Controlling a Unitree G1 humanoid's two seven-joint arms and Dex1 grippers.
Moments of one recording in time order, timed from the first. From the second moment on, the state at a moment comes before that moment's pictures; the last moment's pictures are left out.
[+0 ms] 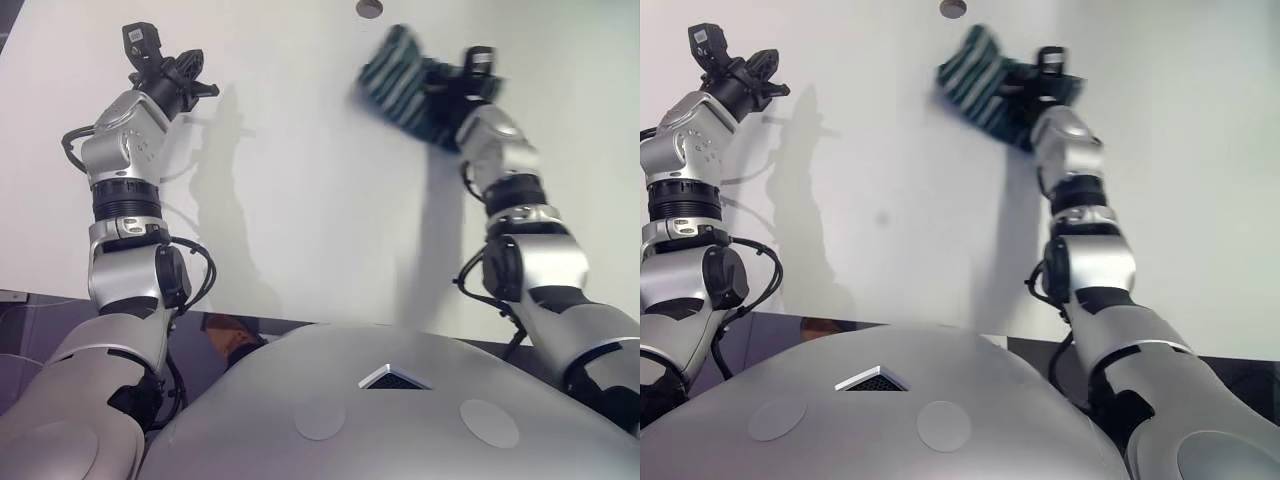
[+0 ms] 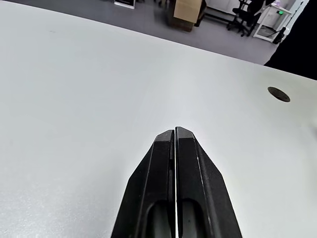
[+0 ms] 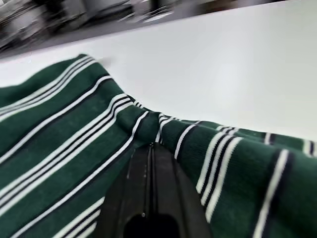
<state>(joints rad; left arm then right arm) -0.52 0.38 0.22 0.60 -0.38 0.41 -0.41 -0.54 -0.30 -0.20 0.92 0.34 0.11 0.22</state>
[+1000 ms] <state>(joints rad) -0.32 0.13 0.10 0.36 -0.12 -0.08 -0.16 -0.30 -0.22 -0.14 0.20 0.05 0.04 -0.10</state>
